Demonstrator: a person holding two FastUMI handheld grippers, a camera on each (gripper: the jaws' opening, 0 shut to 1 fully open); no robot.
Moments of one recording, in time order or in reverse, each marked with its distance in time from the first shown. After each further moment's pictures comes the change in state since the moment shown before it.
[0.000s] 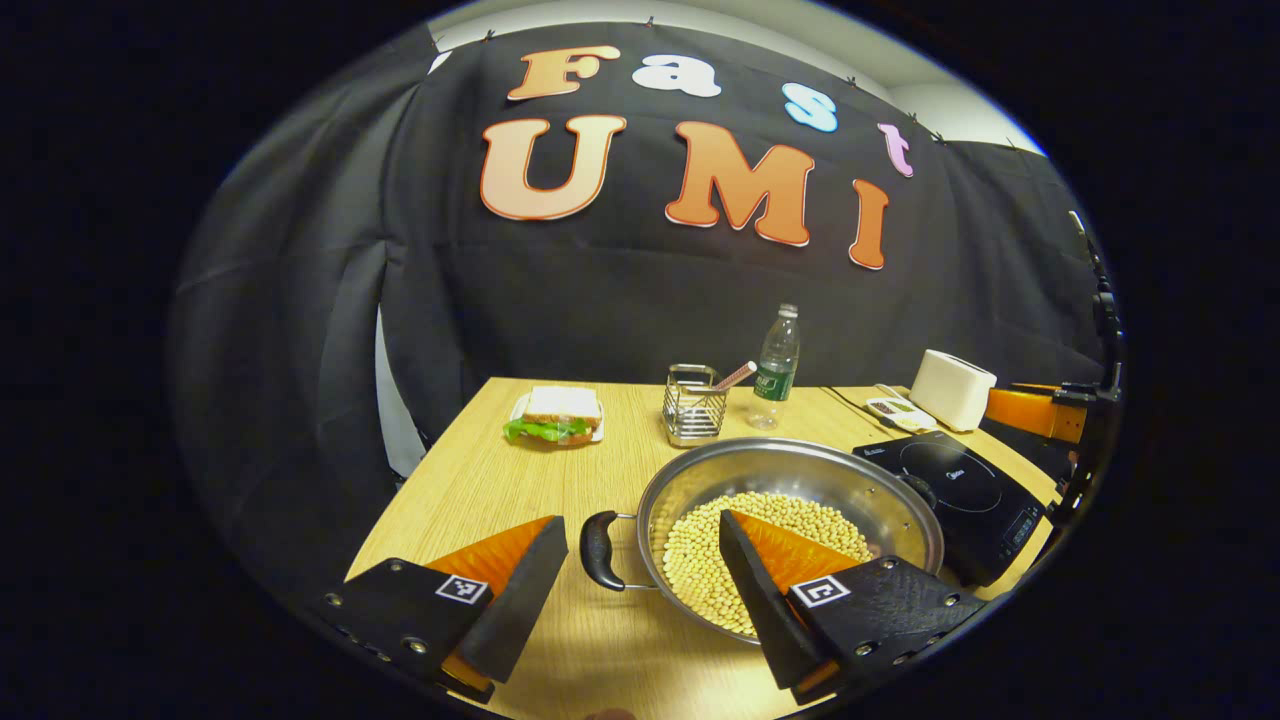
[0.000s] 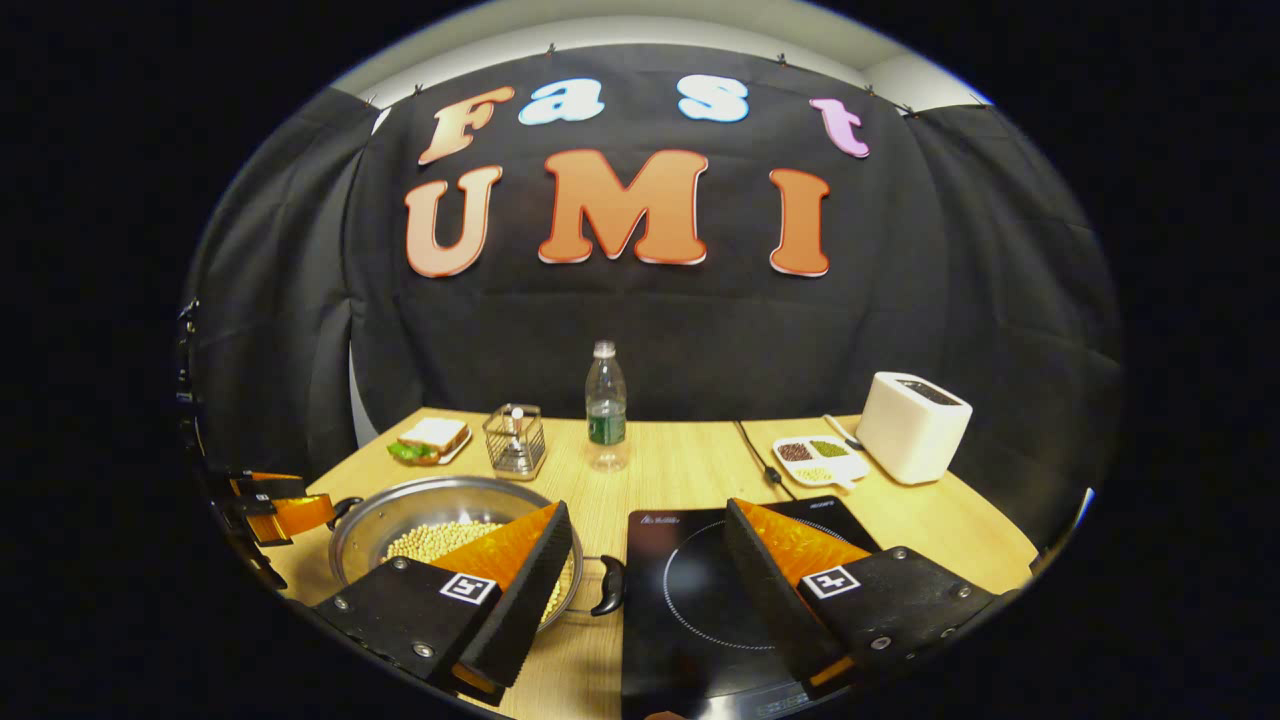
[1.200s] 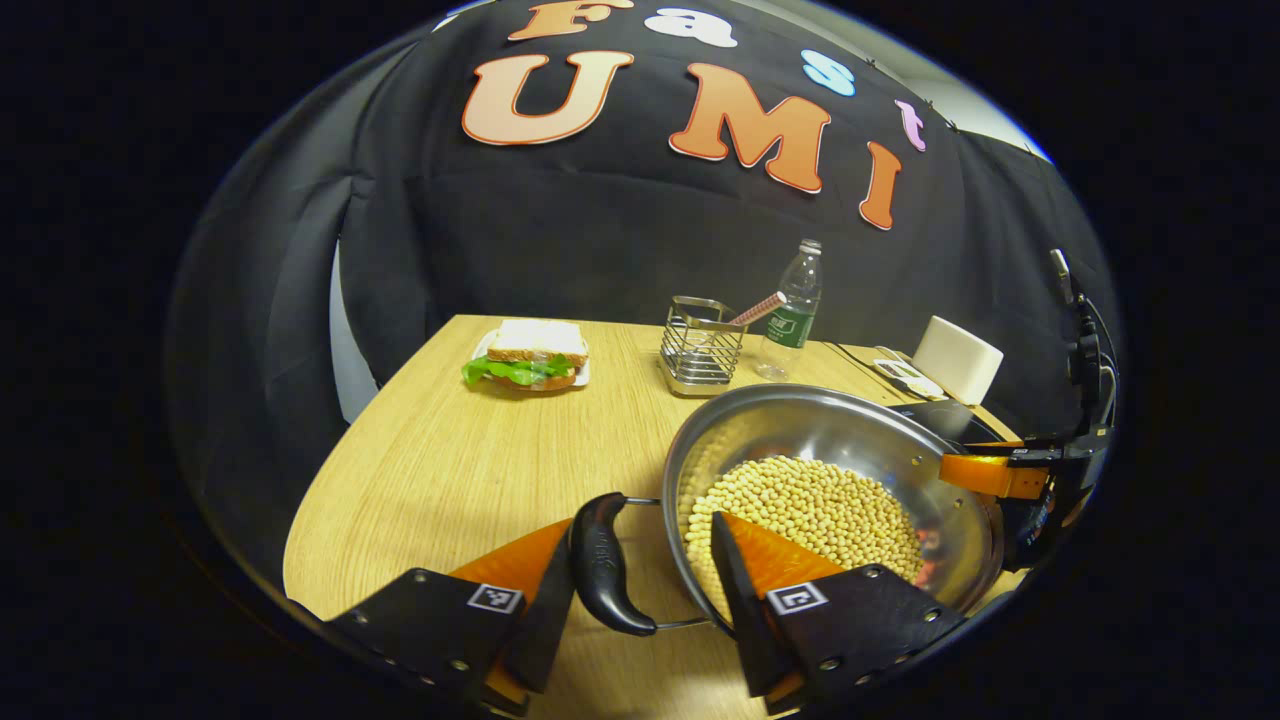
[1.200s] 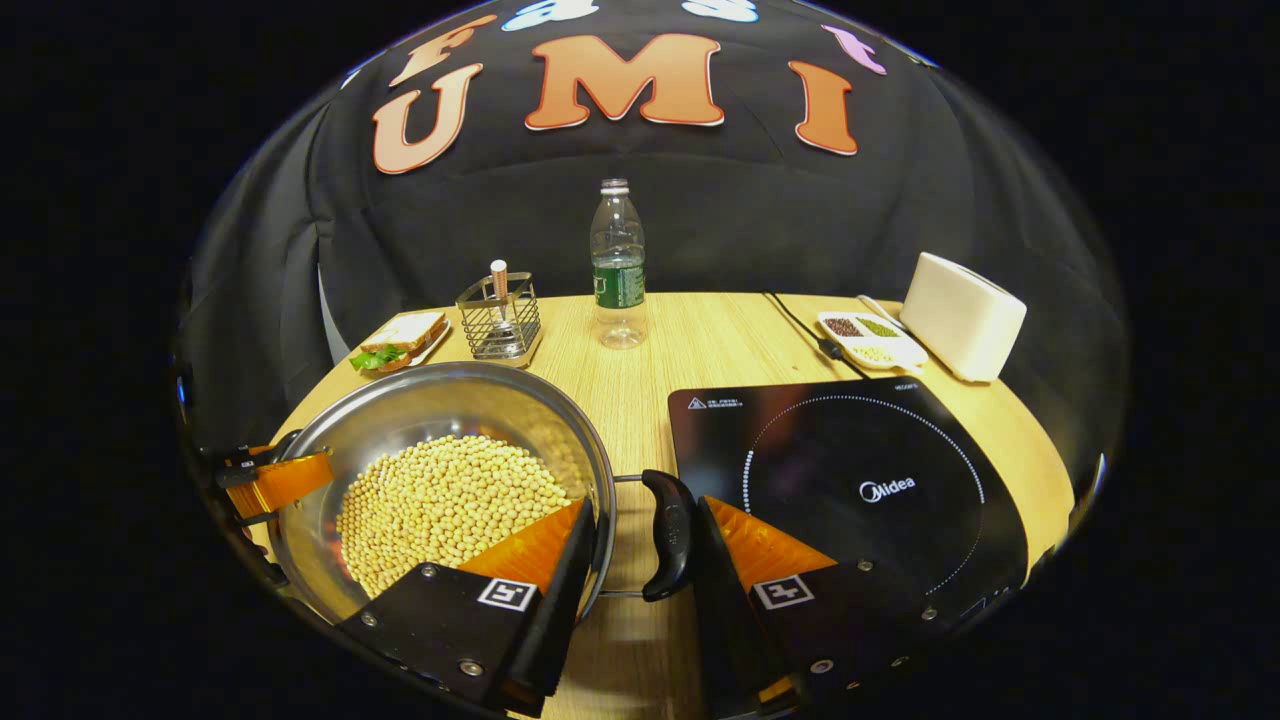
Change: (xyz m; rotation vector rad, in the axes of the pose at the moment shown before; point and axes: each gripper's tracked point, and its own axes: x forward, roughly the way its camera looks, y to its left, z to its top) left arm 0.072 0.004 -0.046 -0.023 0.129 -0.071; right arm 0.058 0.026 -0.093 0.061 0.297 -0.018
